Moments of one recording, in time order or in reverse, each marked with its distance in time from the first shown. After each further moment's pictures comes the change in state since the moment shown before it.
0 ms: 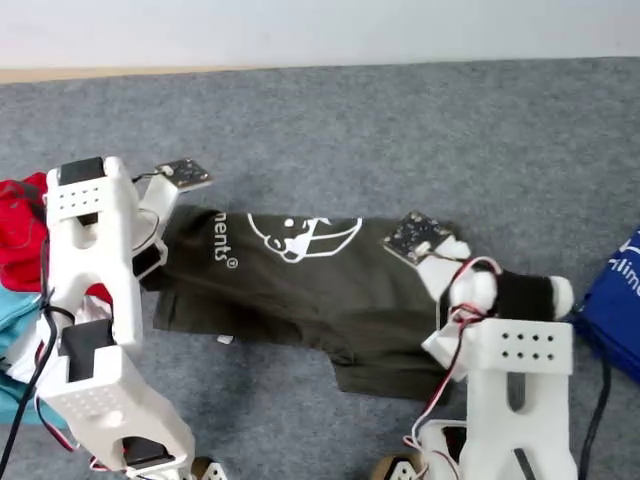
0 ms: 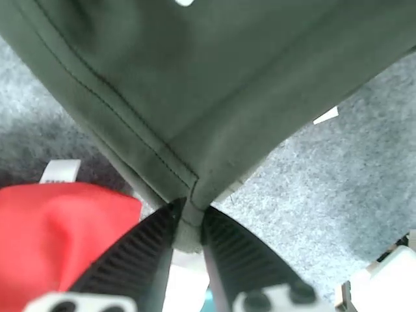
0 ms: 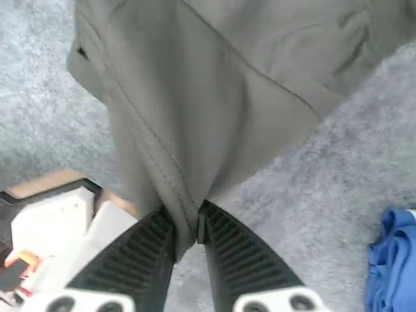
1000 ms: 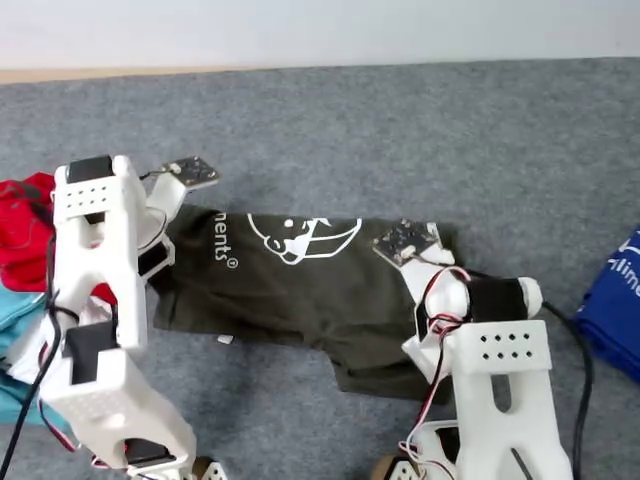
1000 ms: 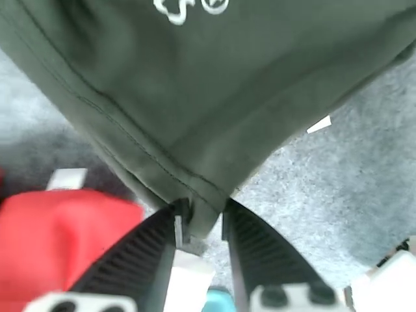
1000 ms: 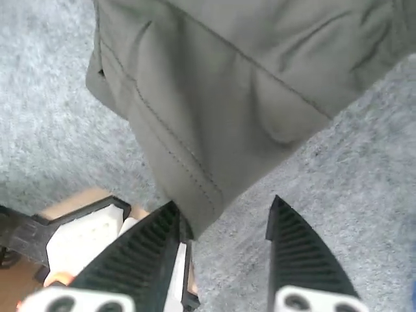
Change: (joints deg) left arm 1.9 -3.3 0.0 0.0 1.0; right arm -4.8 -0.3 3.1 -2.5 -11.4
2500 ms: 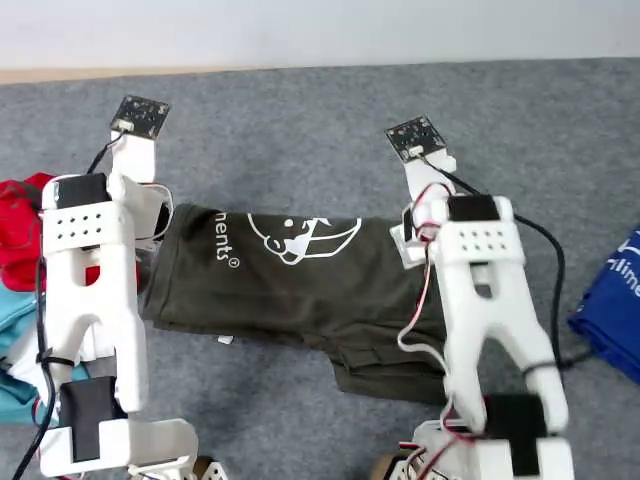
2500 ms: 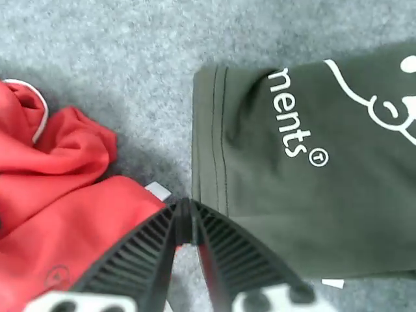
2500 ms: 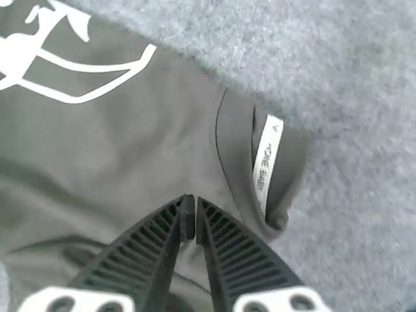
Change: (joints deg) left arm 1.3 -16.5 11.1 -21.4 35.0; right arm 1.0 37.1 -19.4 -33.3 -12.7
